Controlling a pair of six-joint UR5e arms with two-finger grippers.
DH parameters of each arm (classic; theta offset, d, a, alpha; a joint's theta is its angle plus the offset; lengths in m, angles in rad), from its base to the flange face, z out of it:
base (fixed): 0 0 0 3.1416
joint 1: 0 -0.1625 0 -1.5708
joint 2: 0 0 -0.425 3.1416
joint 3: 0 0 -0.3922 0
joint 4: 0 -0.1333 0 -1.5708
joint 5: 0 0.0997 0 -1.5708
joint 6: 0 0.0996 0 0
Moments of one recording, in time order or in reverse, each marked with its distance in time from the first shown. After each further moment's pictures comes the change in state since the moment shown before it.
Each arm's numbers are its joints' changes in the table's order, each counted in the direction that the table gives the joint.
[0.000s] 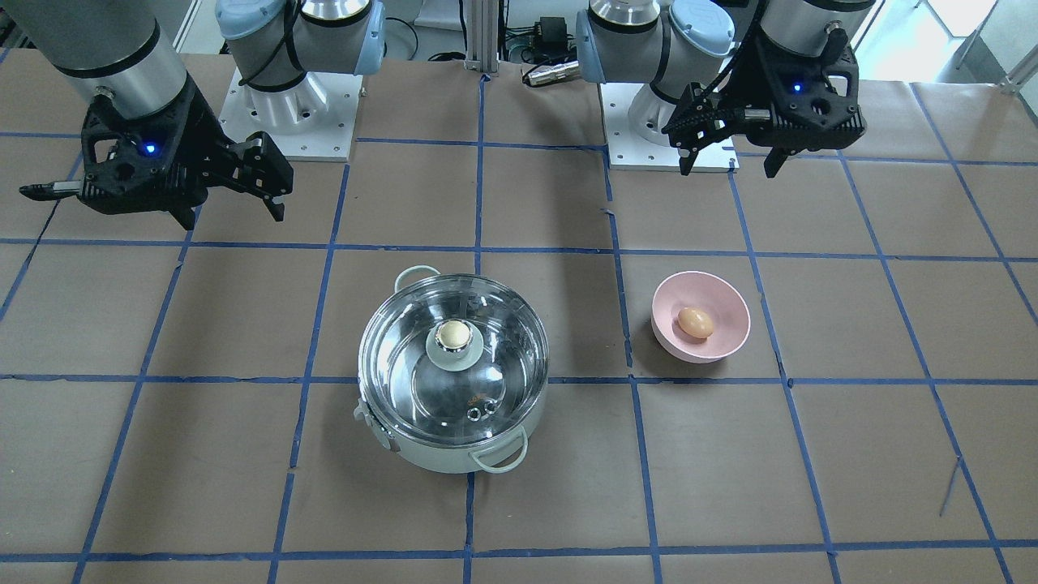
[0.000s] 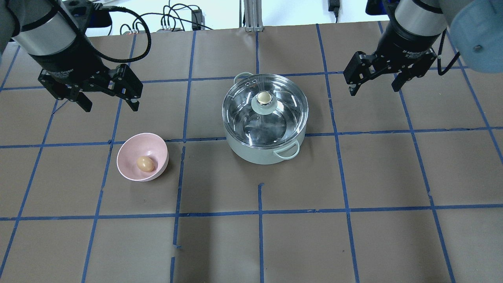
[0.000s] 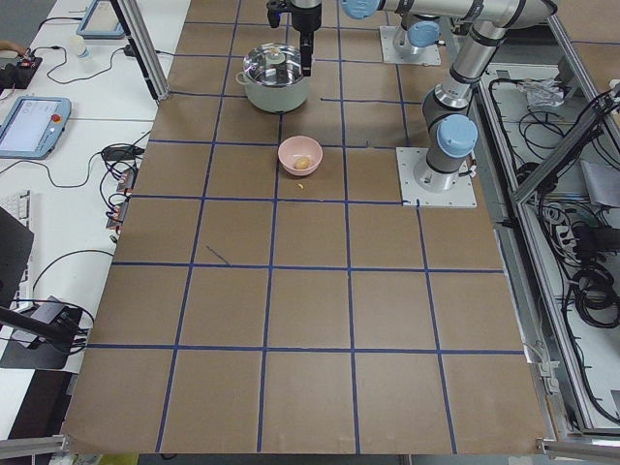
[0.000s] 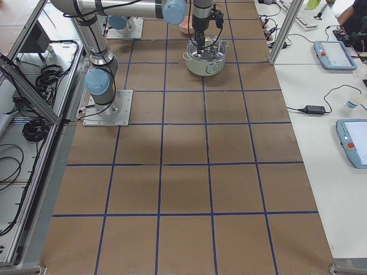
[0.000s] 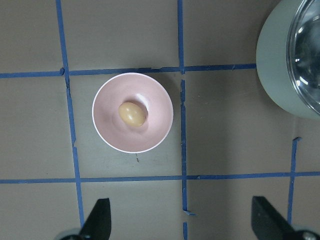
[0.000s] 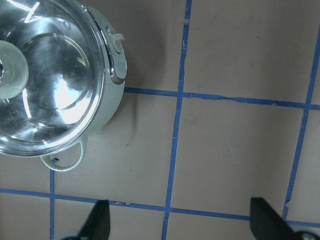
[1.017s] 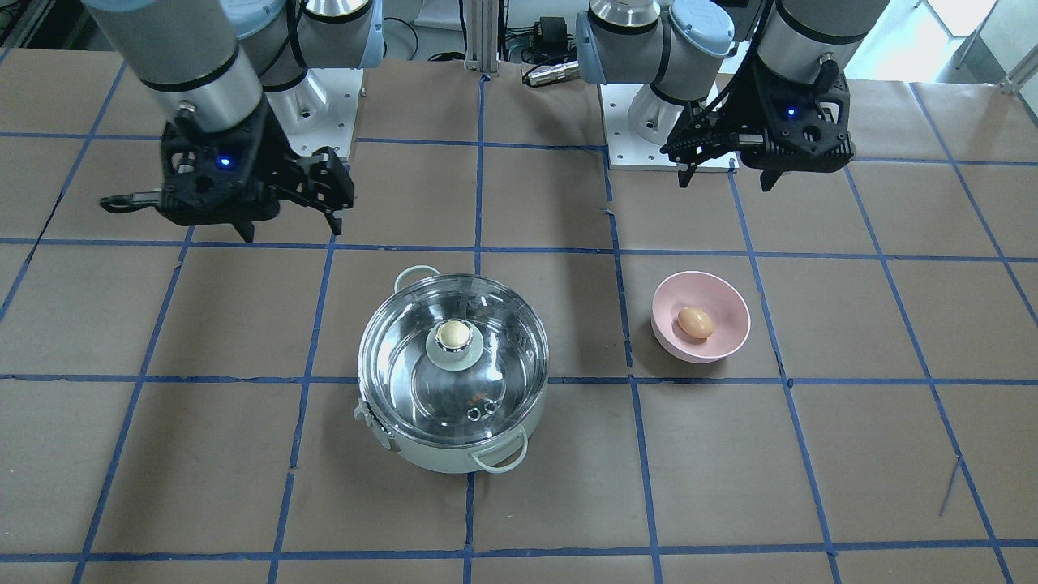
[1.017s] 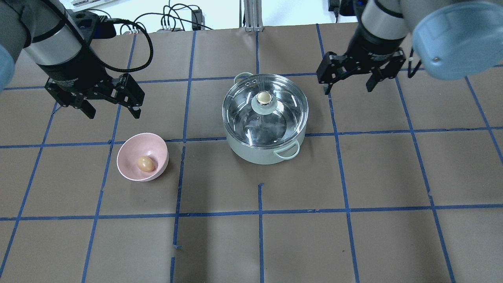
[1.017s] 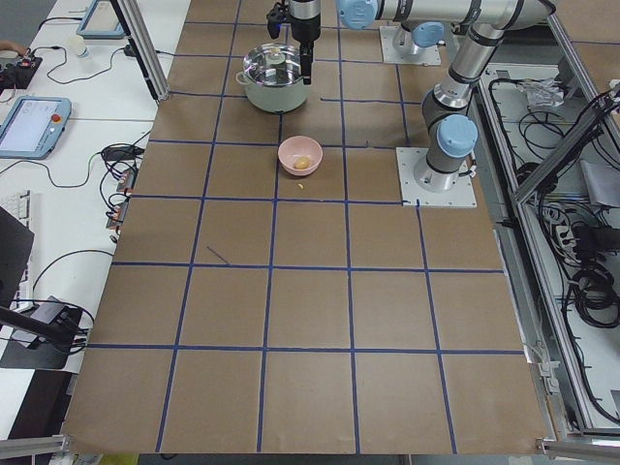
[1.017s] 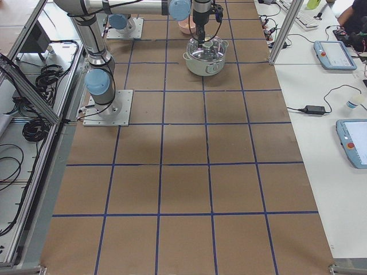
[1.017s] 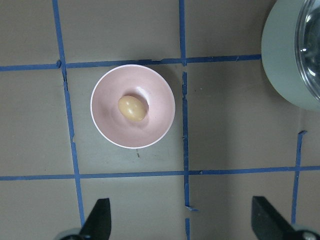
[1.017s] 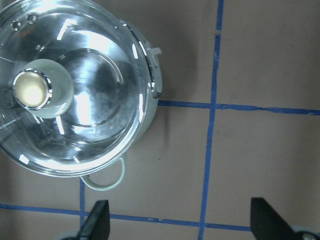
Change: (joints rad) left arm -0.030 -0.007 0.061 -0.042 -0.003 0.048; right arm -0.168 0.064 0.008 0.106 0.013 0.206
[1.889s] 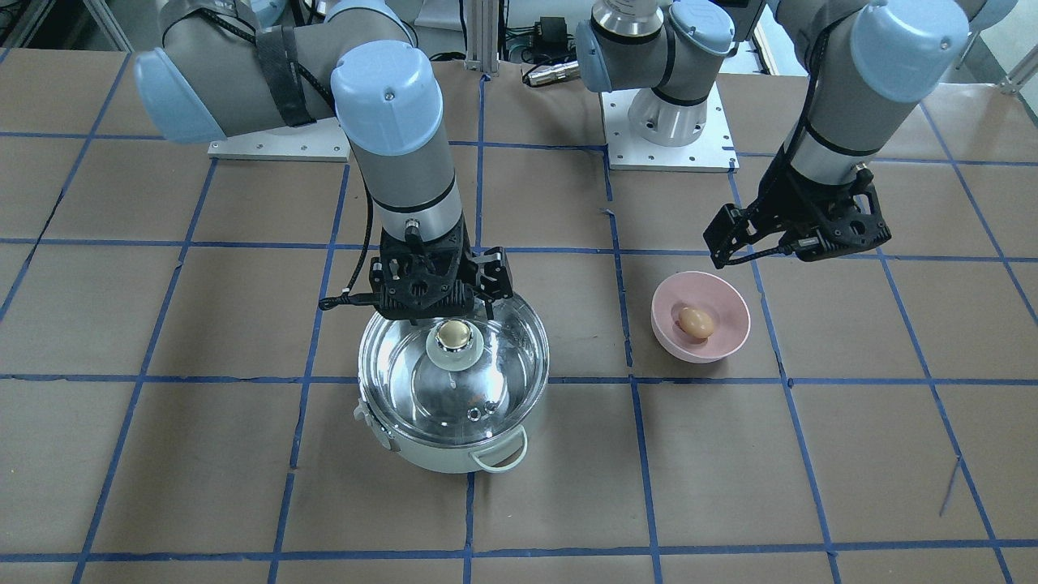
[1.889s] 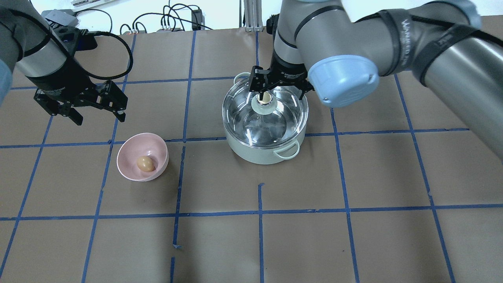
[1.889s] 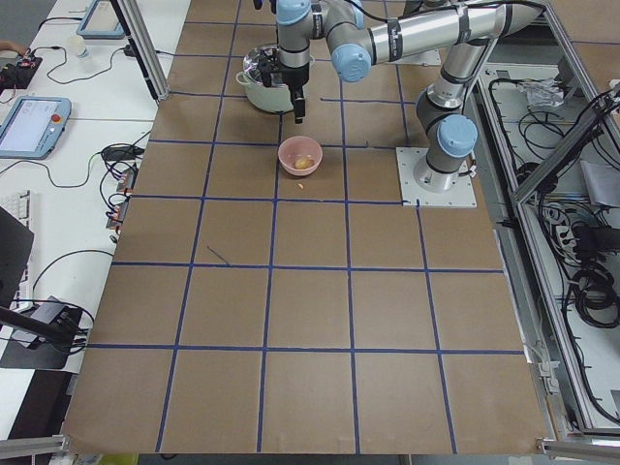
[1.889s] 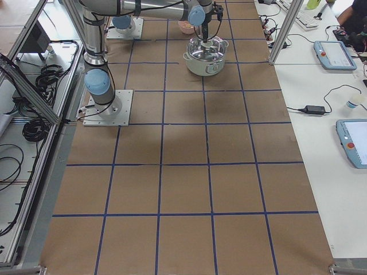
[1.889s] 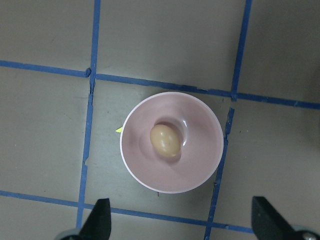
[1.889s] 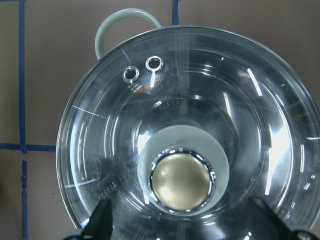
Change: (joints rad) left arm -0.112 -0.050 0.216 -0.324 0.002 -0.196; right arm -0.198 0.233 0.006 0.335 0.018 0.240
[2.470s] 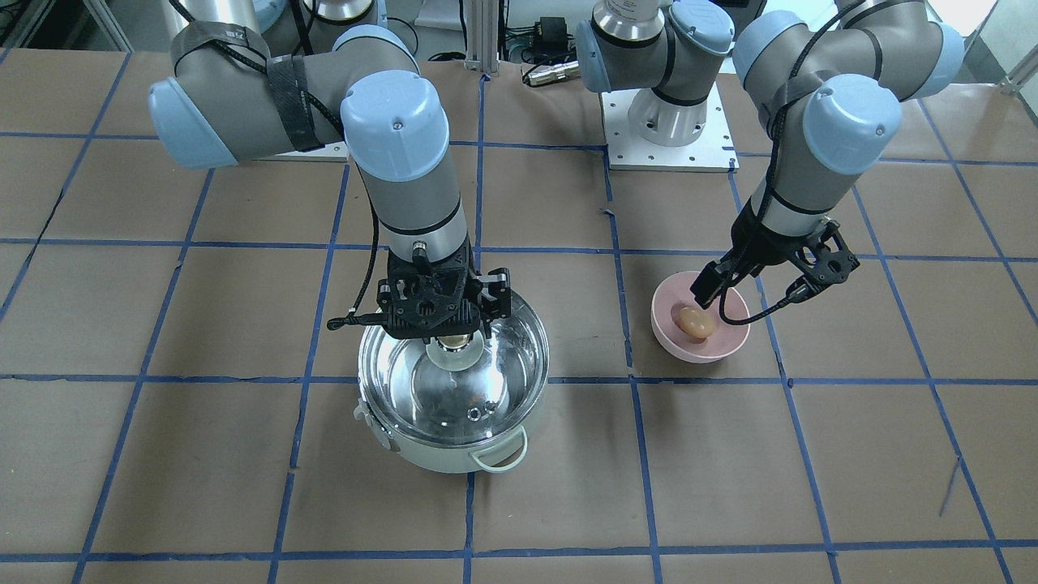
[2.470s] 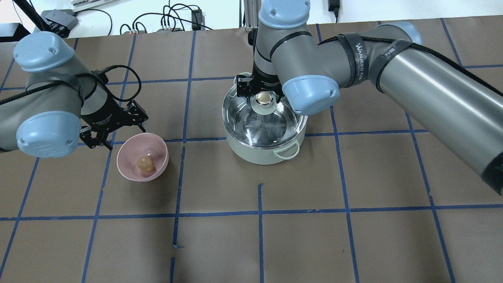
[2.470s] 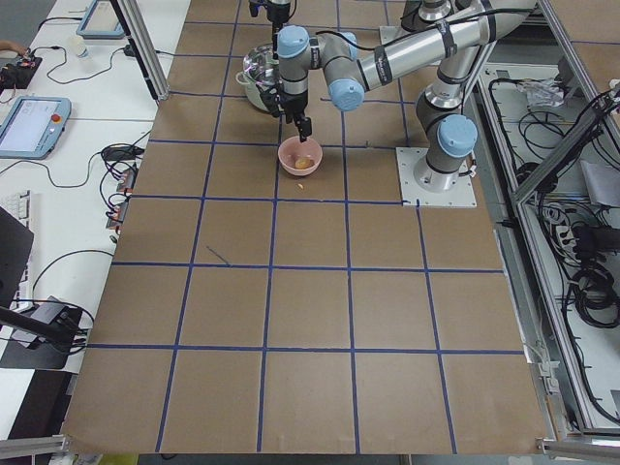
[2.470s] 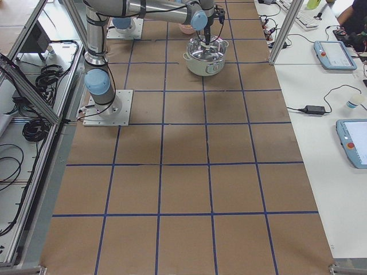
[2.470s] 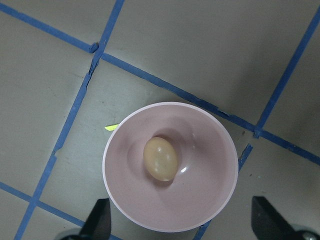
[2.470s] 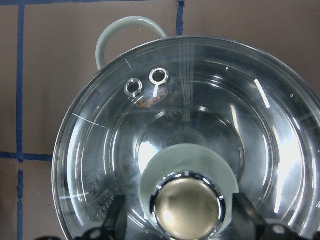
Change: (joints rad) left arm -0.002 -0.064 0.133 -0.181 0.000 -0.337; right arm 0.000 0.026 0.000 0.041 -0.001 -0.011
